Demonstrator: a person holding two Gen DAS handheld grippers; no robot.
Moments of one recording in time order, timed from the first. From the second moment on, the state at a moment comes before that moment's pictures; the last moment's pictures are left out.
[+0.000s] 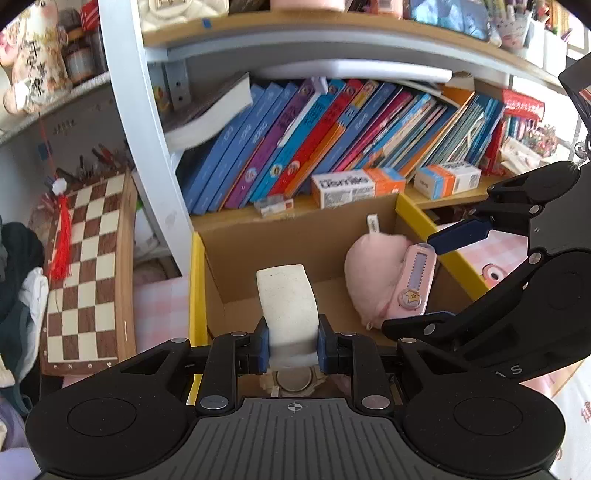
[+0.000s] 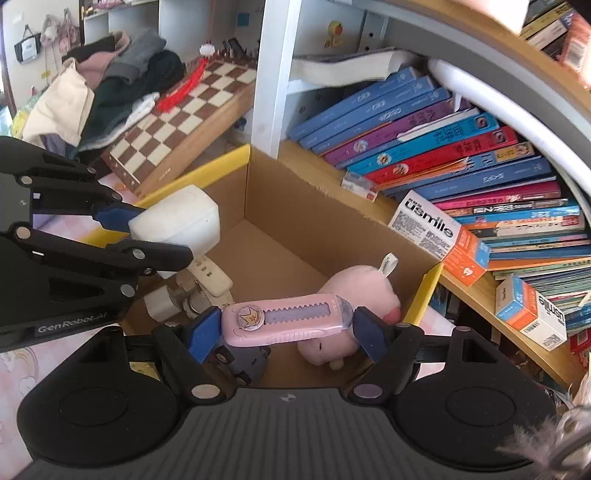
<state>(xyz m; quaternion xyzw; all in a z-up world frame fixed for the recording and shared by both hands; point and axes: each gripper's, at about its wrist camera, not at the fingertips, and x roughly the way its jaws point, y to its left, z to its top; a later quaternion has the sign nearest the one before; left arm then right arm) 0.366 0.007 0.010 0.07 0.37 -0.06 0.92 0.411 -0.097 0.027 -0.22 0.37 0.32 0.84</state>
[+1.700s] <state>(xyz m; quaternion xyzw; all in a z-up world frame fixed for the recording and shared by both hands) 0.367 0.013 0.001 0.06 0.38 -0.05 0.92 0.469 -0.050 -0.014 -0.30 0.39 0.35 0.80</state>
